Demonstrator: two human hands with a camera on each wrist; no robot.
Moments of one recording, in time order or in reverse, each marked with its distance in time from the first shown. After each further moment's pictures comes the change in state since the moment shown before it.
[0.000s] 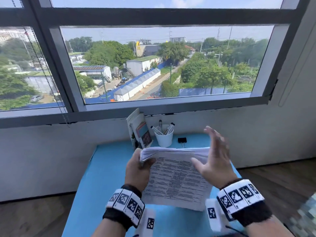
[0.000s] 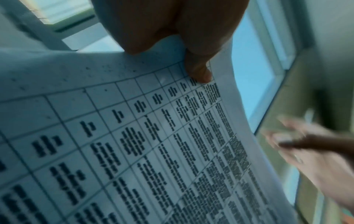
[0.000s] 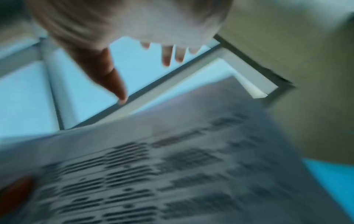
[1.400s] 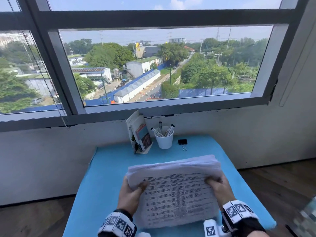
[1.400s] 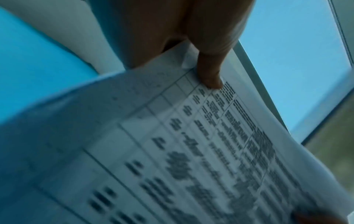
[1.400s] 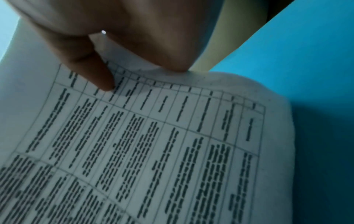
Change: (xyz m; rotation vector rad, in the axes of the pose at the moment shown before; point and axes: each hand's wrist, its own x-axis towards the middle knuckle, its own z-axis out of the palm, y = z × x) left_hand -0.039 -0.046 -0.014 -0.441 -0.002 -0.451; right_hand -0.046 0.058 0.042 0.929 -0.075 0.699
